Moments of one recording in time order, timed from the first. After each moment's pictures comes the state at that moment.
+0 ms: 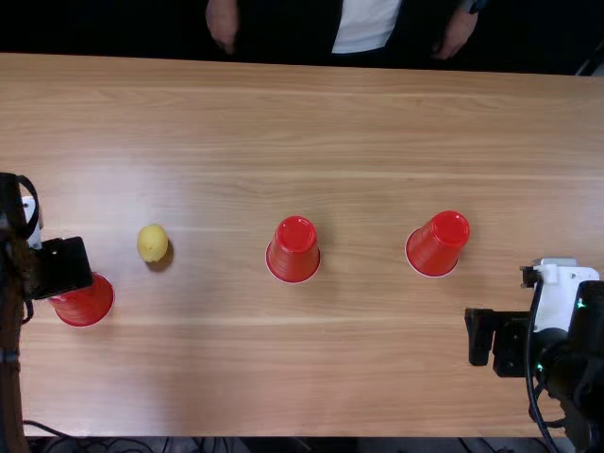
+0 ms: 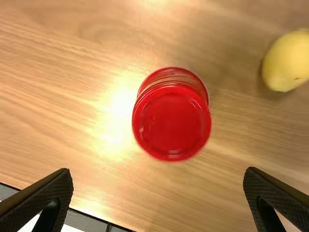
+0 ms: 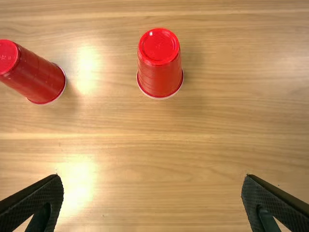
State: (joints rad) left arm 0.25 1.41 1.36 -1.20 -0.12 -0.08; right arm -0.05 0.96 1.33 -1.29 -0.09 -0.07
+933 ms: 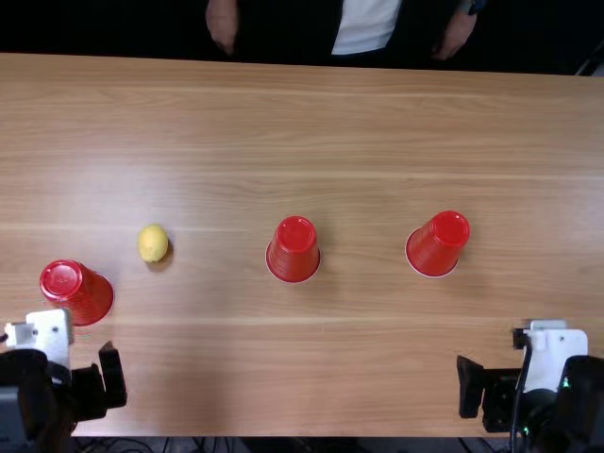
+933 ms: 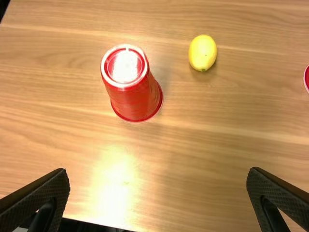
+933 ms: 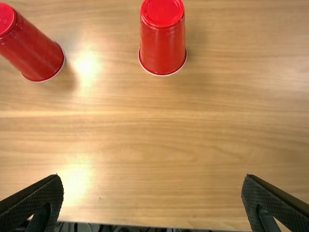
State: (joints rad) left arm 0.05 0.61 0.99 -1.19 -0.11 -0.09; right arm -0.05 0.65 1.06 -1.25 -0.09 -0.07
